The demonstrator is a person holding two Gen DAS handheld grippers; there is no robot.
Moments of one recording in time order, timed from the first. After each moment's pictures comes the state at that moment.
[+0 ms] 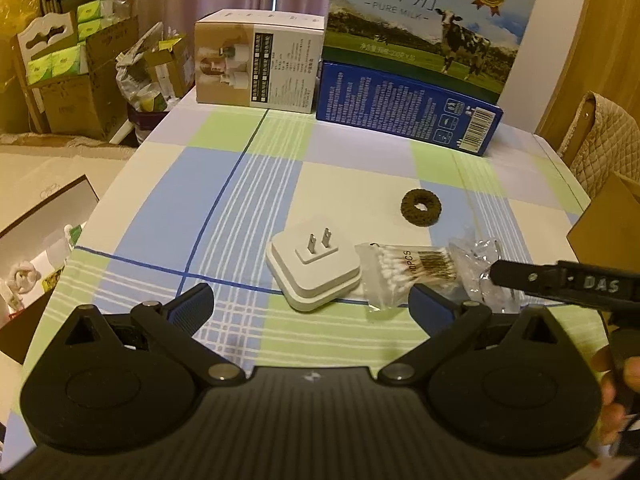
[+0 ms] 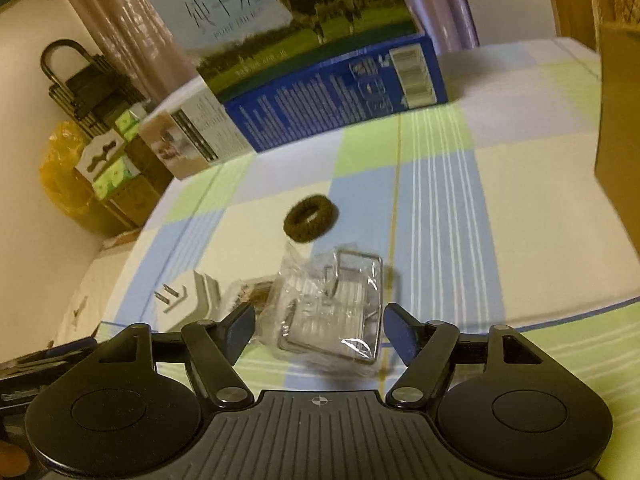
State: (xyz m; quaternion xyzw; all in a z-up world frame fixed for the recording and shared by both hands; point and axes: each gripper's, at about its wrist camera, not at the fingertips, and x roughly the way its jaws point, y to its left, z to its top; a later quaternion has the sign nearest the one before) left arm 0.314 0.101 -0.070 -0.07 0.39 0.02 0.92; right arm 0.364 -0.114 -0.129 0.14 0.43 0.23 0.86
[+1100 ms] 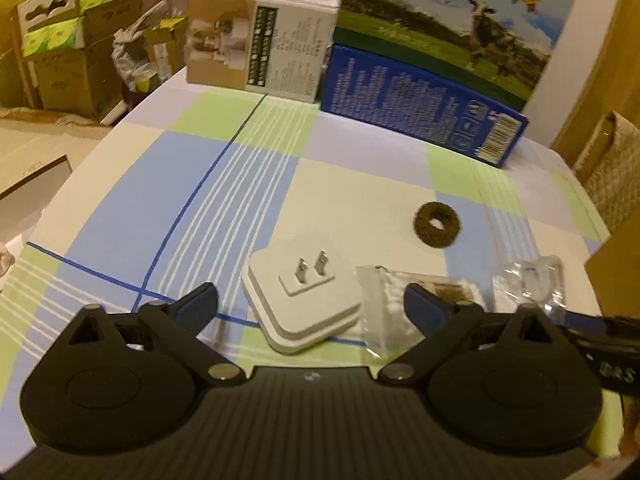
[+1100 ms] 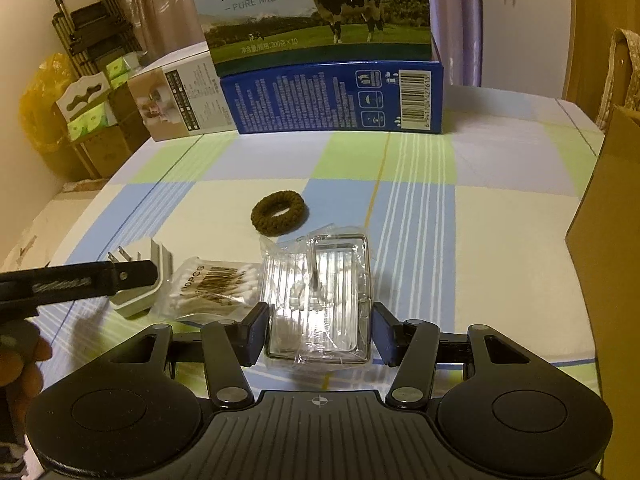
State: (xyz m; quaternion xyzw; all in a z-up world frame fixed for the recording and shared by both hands) left arm 0.364 0.100 -0.105 -0.11 0.40 0.03 0.91; right arm 0.363 -0.103 -0.118 0.00 0.41 0.21 0.89
